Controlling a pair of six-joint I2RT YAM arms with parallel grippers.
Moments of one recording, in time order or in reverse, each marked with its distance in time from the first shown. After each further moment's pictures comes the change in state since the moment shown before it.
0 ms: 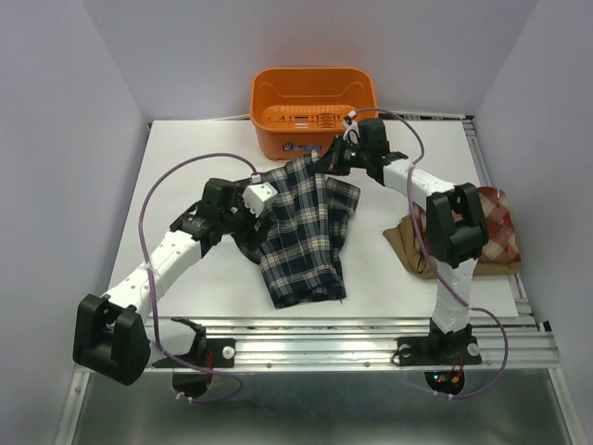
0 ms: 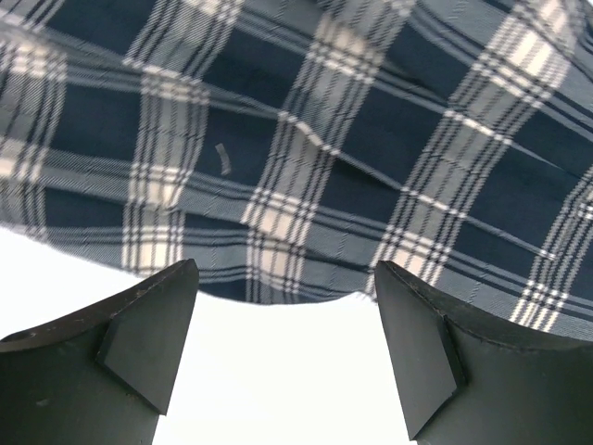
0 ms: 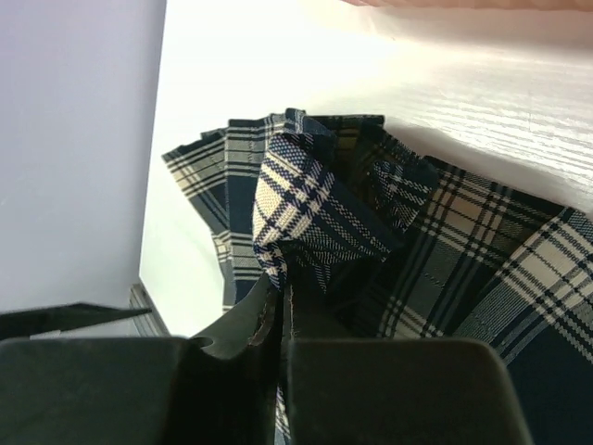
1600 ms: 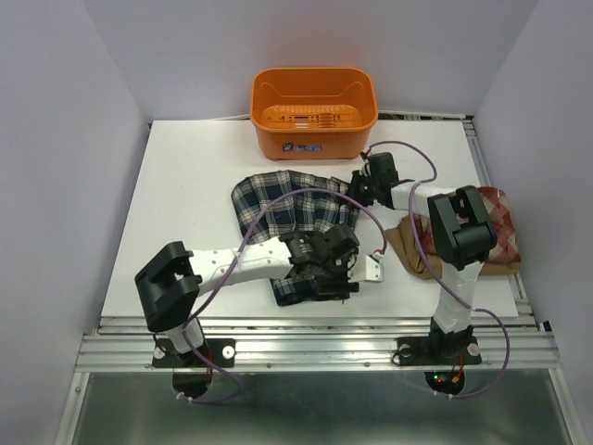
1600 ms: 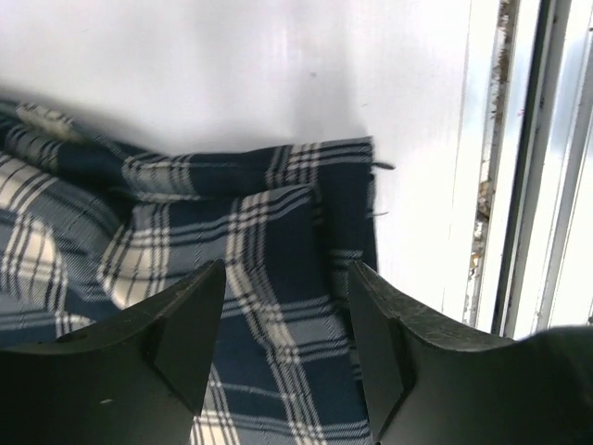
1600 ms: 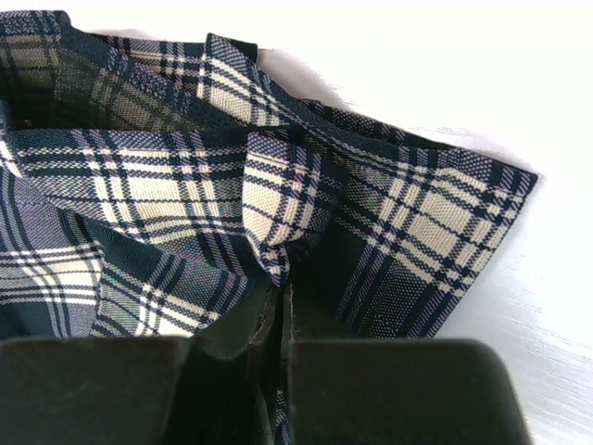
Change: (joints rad) left arm -0.729 0.423 0.340 -0.118 -0.173 0.138; right arm -0.048 -0.054 -0.340 0.026 0.356 -0.261
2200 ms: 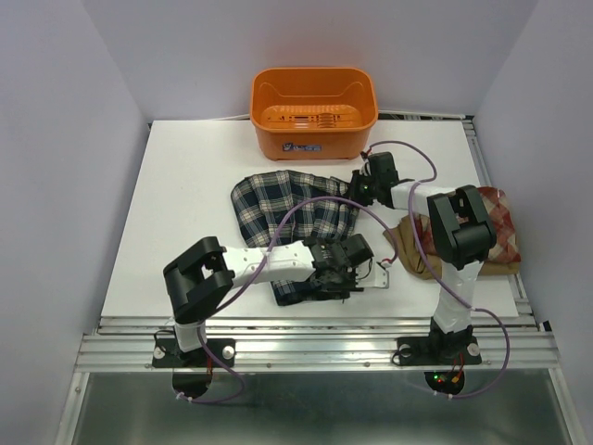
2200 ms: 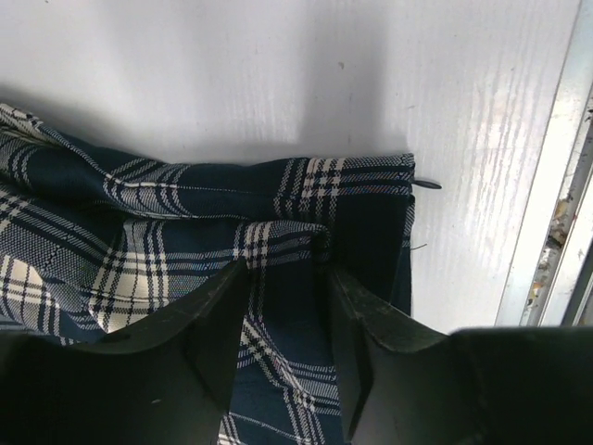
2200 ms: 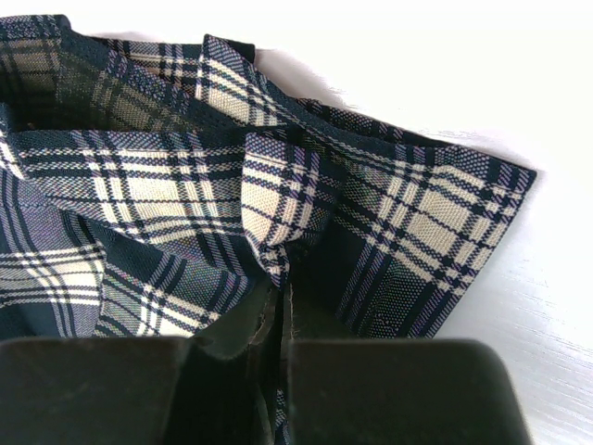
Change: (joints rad) left arm -0.056 0.180 0.070 -0.008 -0.163 0.015; right arm 0.000 0.007 0.009 -0.004 -0.012 0.018
